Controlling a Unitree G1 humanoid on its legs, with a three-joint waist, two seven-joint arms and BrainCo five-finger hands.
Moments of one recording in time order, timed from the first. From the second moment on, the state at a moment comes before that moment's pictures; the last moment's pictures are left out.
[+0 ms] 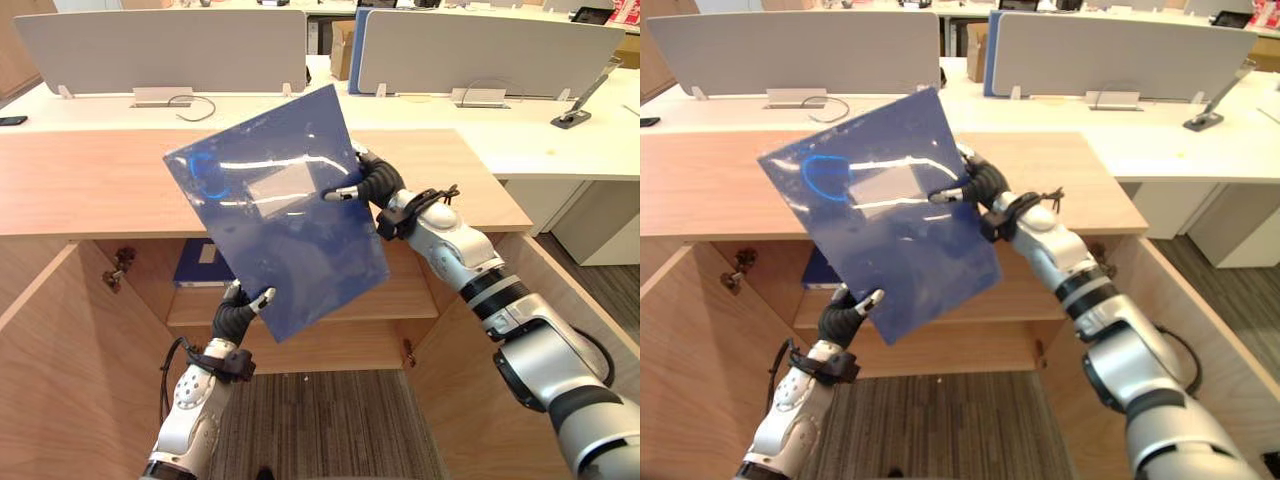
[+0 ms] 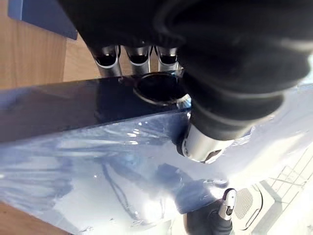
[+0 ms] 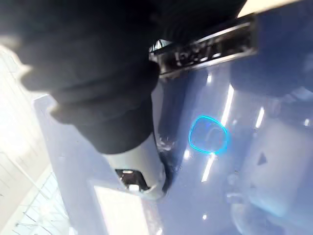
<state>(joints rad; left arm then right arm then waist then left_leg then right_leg) 0.08 0.30 -0.22 0.00 -0.55 -0.22 -0.11 -0.95 -0.49 0.58 0.52 0.80 0.06 0.23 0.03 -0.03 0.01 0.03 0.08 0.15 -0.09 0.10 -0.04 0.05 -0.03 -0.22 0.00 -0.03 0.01</state>
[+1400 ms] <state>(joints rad) 0.09 0.10 0.18 1.11 -0.66 -0.02 -0.14 -0.52 -0.63 0.73 -0.11 0.76 0.12 0.53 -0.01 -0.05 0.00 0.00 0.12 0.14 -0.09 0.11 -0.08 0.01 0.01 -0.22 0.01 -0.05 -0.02</state>
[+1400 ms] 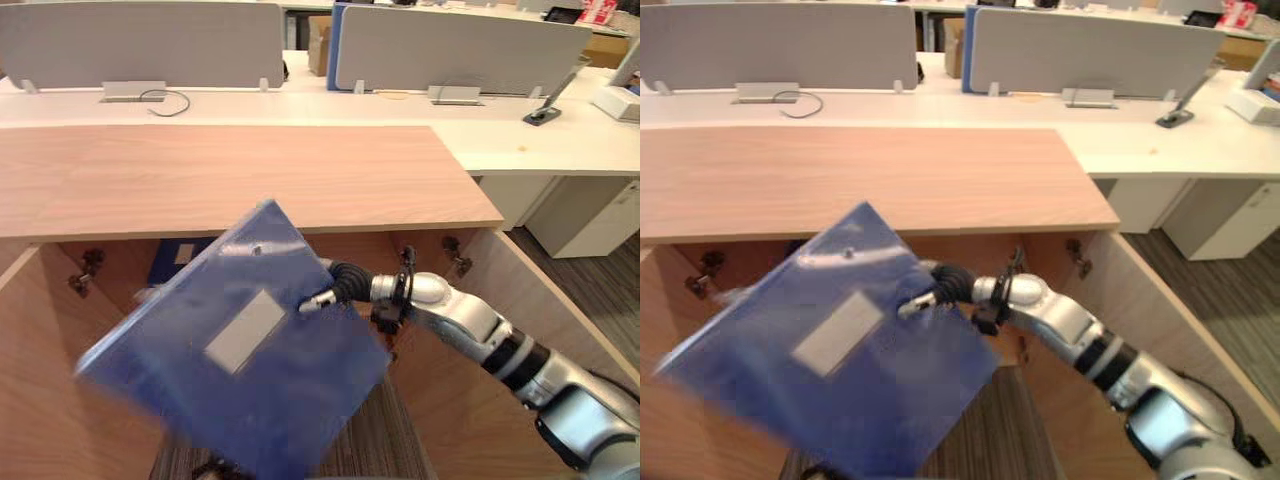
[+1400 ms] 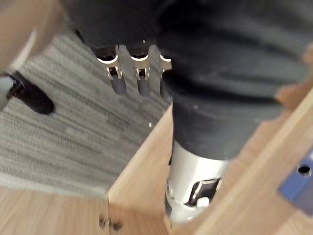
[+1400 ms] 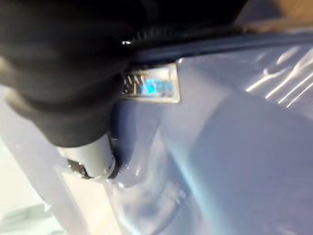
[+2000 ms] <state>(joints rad) 0.15 0.07 0.27 1.10 -0.74 -0.03 -0.10 -0.24 -0.54 0.61 0.32 0.13 0.03 0.51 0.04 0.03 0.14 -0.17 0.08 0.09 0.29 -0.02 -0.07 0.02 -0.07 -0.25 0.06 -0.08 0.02</state>
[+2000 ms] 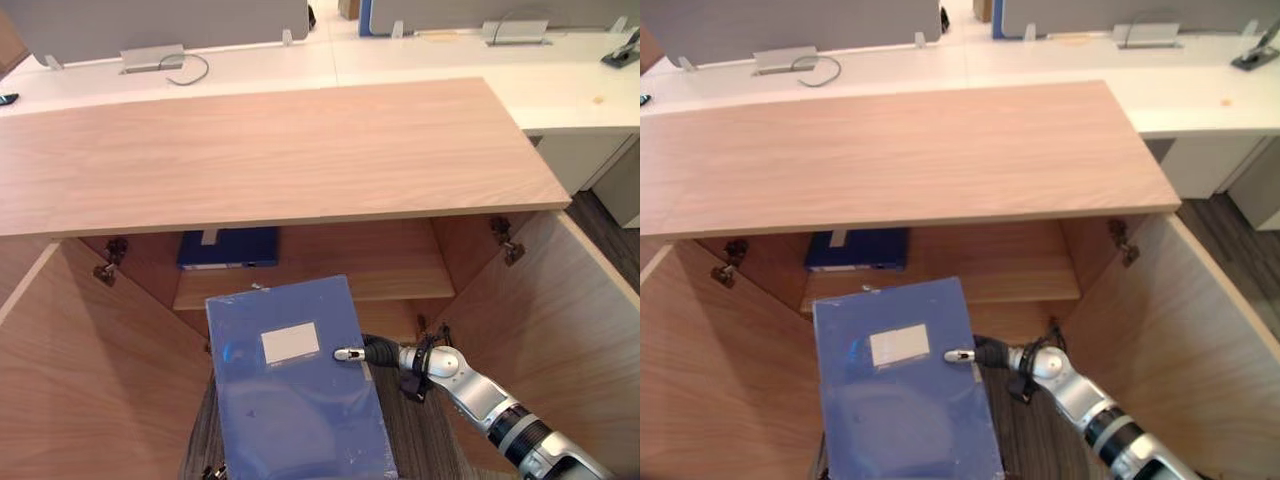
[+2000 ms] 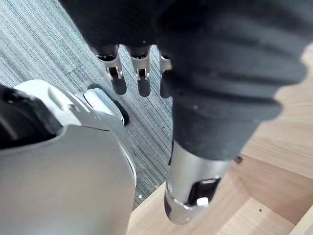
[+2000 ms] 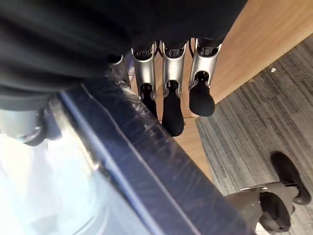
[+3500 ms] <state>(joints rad) 0.08 -0.05 0.30 0.85 -0.90 -0.09 0.09 -1.21 -0.46 -0.34 0.78 1.34 -0.11 -0.28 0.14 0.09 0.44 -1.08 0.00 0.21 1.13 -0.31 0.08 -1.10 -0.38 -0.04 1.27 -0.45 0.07</state>
